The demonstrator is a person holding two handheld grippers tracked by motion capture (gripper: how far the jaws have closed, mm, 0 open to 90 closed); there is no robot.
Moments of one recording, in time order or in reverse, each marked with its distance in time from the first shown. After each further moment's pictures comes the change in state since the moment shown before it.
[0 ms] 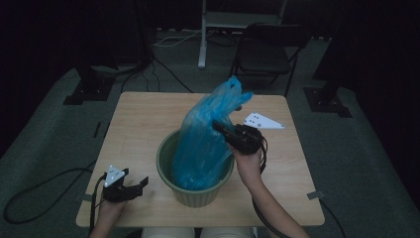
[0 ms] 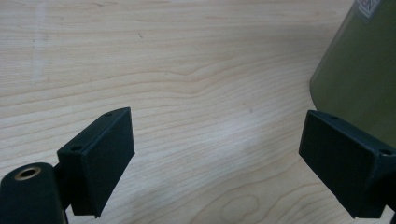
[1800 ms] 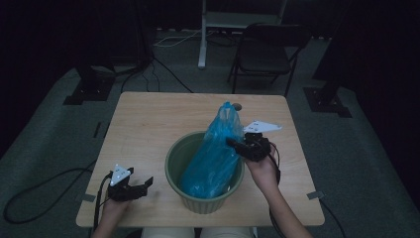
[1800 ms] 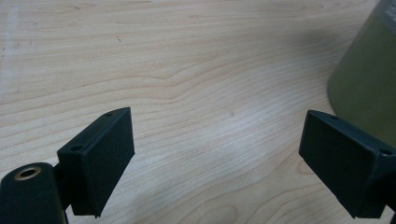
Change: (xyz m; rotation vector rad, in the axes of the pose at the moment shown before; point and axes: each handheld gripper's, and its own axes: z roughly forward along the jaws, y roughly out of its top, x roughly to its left) left arm -0.011 0.007 0.006 0.010 -0.024 0.030; right arm -0.024 -0.024 -0.016 0.375 -0.172 -0.033
